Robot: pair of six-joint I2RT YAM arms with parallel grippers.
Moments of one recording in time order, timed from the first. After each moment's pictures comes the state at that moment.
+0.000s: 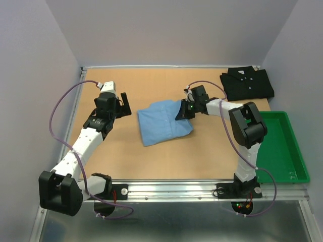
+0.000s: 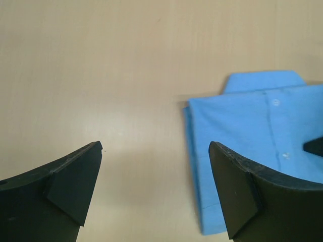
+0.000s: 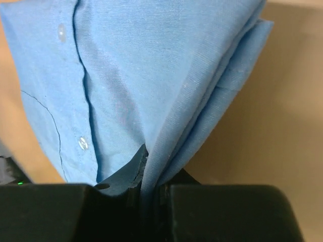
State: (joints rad) left arm -0.29 1.12 0.87 -0.30 -0.23 -0.31; right arm 0.41 2.00 1.23 -0.11 -0.51 0.49
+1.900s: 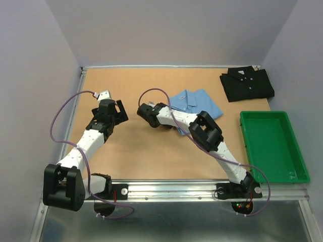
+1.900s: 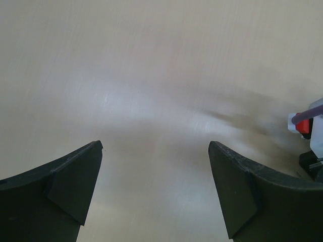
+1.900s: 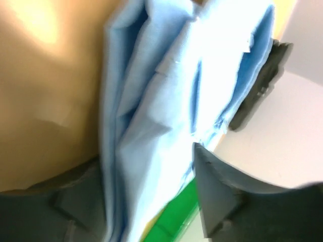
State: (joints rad) left arm -0.21 1.16 0.71 -0.22 -0.28 -0.42; right arm 0.90 2.43 1.97 -0.96 0.90 -0.19
